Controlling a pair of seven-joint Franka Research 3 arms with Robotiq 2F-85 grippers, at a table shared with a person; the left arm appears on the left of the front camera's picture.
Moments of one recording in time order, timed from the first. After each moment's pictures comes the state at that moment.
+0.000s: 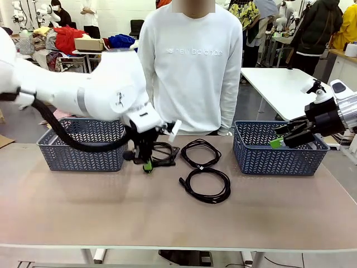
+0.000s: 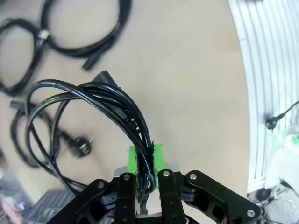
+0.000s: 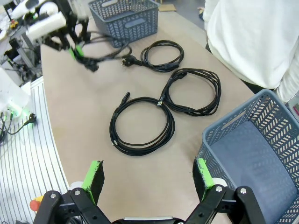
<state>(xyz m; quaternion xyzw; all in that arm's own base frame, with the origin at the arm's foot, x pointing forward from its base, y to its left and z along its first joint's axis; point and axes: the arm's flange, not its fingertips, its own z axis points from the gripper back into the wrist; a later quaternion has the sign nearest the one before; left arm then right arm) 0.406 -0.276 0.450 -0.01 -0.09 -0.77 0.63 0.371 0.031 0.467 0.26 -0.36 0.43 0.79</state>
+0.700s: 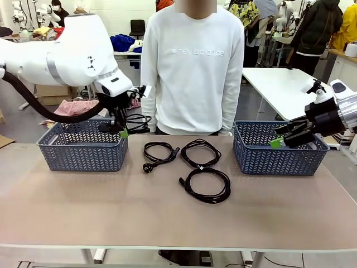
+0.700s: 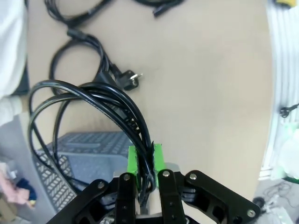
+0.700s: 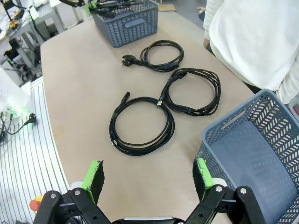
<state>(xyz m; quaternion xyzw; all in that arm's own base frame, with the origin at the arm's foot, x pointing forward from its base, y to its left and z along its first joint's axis) 0.470 -0.187 0.508 0.01 -0.12 -0.71 0.69 0.371 0.031 0.467 0.26 -0.36 0.43 0.79</state>
